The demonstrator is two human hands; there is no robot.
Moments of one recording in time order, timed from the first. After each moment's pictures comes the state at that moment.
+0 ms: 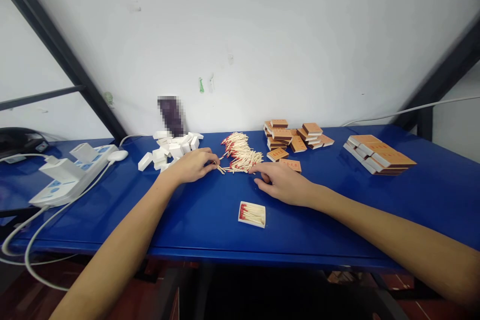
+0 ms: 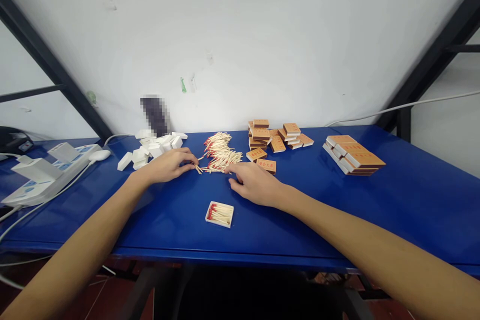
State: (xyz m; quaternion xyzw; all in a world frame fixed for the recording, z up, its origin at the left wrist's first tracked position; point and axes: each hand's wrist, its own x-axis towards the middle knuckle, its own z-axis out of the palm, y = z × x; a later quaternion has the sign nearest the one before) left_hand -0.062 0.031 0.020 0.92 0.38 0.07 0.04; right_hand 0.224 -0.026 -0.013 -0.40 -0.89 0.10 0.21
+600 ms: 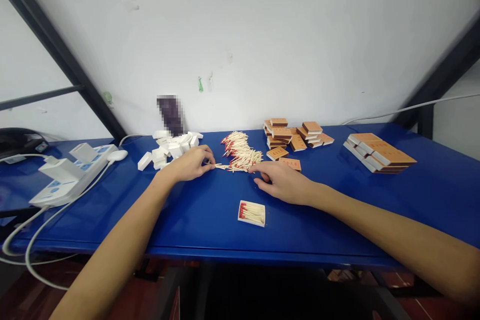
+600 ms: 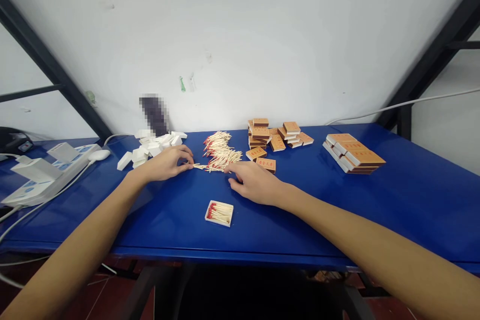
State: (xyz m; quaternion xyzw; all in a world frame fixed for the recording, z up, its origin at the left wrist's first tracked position) left_hand -0.068 0.036 0.019 0.92 0.38 0.10 0.05; right_hand 0.223 -0.027 -0.009 -0.39 -0.89 0.11 0.21
